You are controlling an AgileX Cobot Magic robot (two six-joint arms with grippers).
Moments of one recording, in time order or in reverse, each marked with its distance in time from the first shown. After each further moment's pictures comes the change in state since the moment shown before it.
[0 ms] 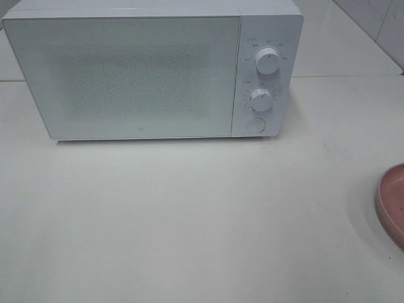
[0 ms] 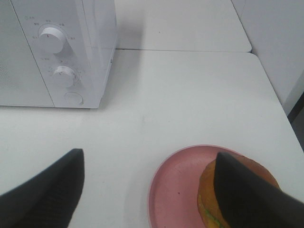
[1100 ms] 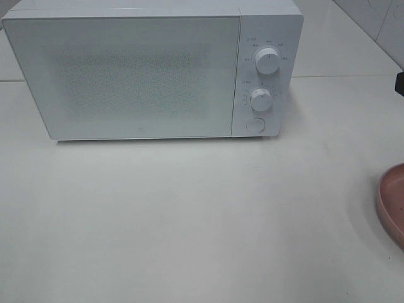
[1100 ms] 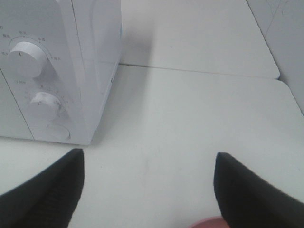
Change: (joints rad) left arm 0.000 0.000 0.000 0.000 0.000 0.000; right arm 0.000 0.538 0.104 -0.053 -0.696 0.000
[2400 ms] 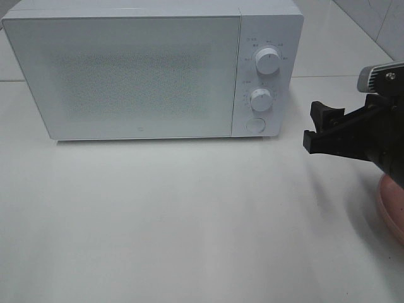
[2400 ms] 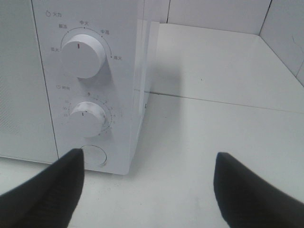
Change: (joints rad) left arm 0.000 0.000 0.000 0.000 0.000 0.000; right arm 0.529 0.523 0.183 0.758 -0.980 -0.453
